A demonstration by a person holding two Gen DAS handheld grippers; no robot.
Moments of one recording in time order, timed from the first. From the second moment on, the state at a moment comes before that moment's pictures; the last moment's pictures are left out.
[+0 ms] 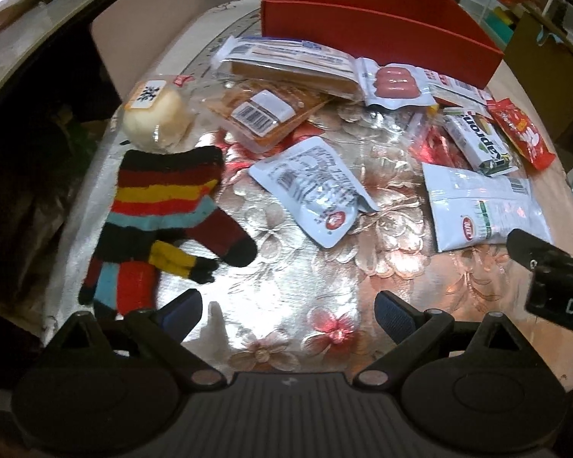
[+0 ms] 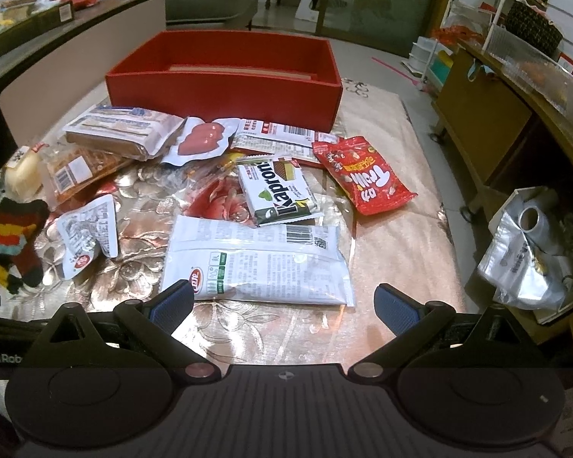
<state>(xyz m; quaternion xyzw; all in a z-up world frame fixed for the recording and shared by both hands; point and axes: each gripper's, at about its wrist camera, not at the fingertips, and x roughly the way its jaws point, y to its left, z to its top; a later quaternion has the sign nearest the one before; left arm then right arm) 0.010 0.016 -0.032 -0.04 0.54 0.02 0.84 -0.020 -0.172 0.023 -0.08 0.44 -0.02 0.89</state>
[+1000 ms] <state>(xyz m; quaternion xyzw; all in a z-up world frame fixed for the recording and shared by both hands) 0.000 0.067 -0.049 -0.10 0.55 0.06 0.83 -0.025 -0.170 0.028 -0.09 0.44 -0.02 0.89</state>
